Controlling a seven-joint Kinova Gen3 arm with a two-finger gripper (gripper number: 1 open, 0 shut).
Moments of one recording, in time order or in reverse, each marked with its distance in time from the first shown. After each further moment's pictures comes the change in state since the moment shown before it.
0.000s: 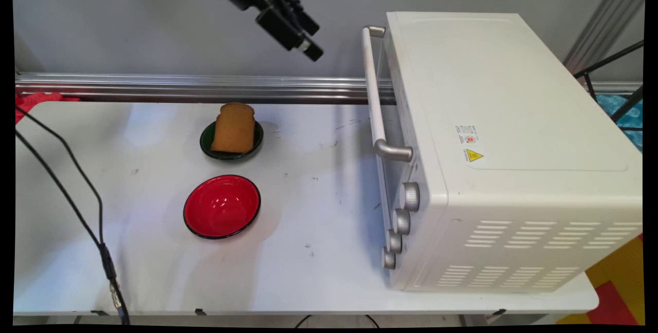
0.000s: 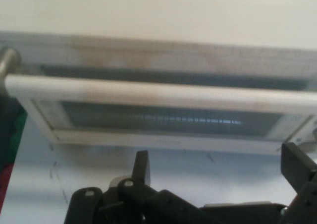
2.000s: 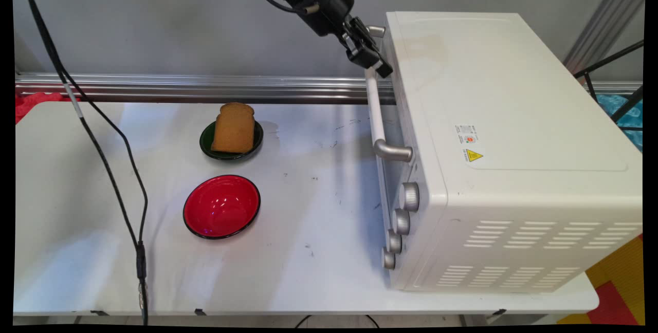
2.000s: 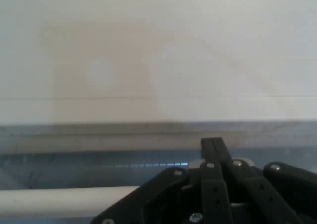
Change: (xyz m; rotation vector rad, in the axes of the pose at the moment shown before) arm 0.048 -0.020 0.108 -0.084 -0.008 0.049
